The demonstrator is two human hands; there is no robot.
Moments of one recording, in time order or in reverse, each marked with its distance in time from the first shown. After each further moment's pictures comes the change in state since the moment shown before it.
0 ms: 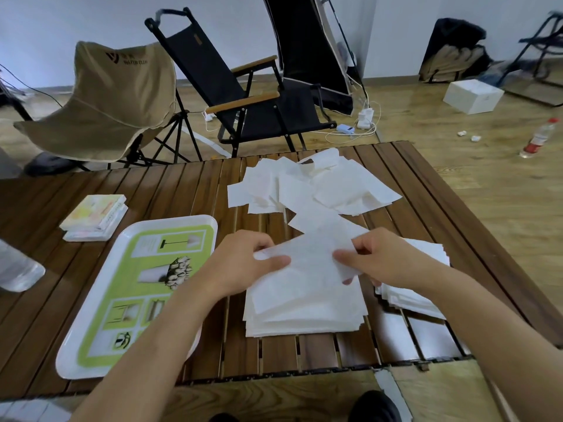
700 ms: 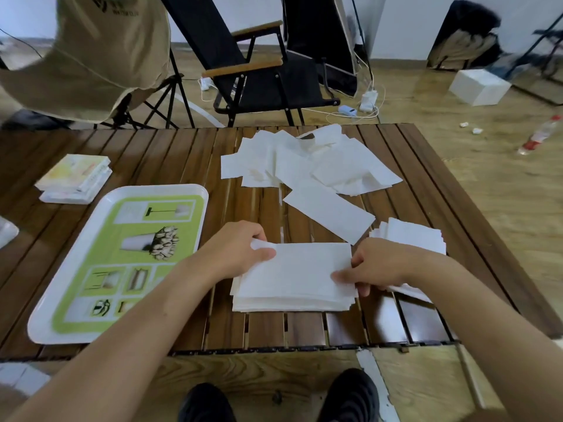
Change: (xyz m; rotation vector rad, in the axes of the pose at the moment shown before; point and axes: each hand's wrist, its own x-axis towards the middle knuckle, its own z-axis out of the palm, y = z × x) left_hand 0.010 -0.028 0.033 0.143 -0.116 -0.145; right_hand 0.011 0.019 0.014 -0.336 -0.292 0.257
